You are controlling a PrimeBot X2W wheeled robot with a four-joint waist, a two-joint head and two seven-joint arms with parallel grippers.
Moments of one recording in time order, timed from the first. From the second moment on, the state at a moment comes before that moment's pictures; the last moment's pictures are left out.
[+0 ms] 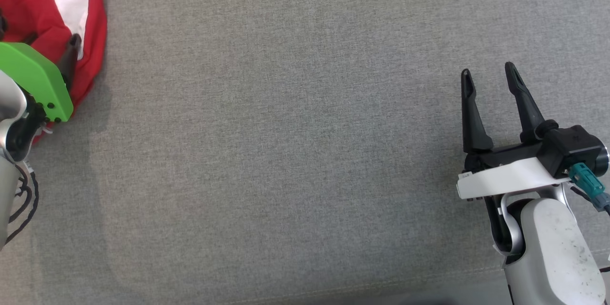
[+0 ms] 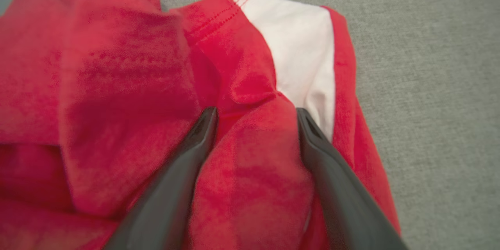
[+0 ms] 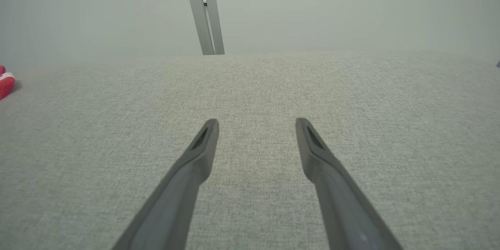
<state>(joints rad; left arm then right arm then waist) -0.92 0.54 -0.51 0.76 -0.74 -0.13 0.22 -0.27 -0.05 0.01 0.04 0.09 0.13 -0.22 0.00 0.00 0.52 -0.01</state>
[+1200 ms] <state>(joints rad) -1.16 0.59 -0.63 0.59 -0.69 -0.11 0.02 -0.24 -0.05 0.04 0.19 0.21 0.13 -0.26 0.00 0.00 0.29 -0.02</state>
